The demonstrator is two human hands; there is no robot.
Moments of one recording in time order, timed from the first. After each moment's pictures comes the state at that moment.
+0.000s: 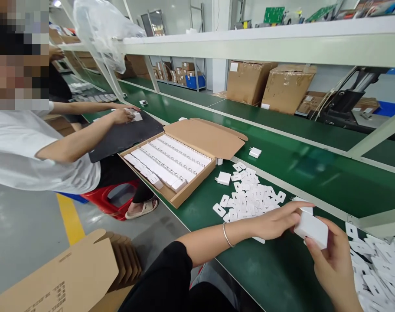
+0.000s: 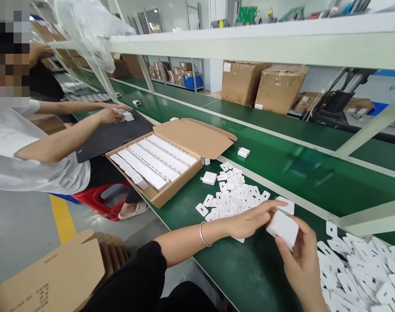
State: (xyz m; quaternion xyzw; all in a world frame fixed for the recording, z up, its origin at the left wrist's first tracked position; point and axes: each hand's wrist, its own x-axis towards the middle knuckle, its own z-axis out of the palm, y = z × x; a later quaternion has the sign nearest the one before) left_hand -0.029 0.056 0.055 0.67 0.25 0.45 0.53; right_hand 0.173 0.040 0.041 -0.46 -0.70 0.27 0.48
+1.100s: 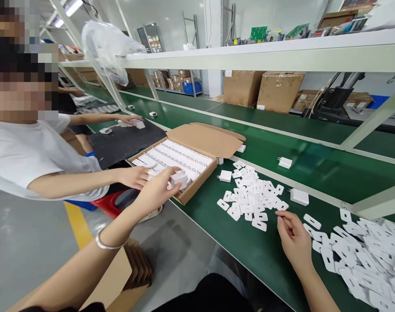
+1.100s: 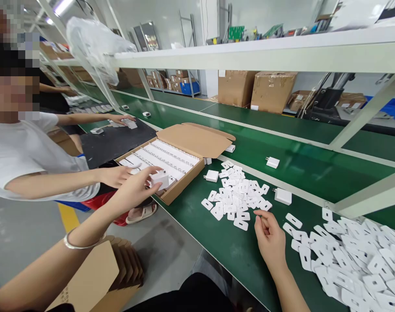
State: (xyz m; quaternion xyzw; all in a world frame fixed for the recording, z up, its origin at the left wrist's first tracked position) left_hand -0.288 -0.103 0.125 0.57 0.79 0.20 0.04; right_hand 0.121 0.004 0.031 -0.48 -0.71 0.29 0.42
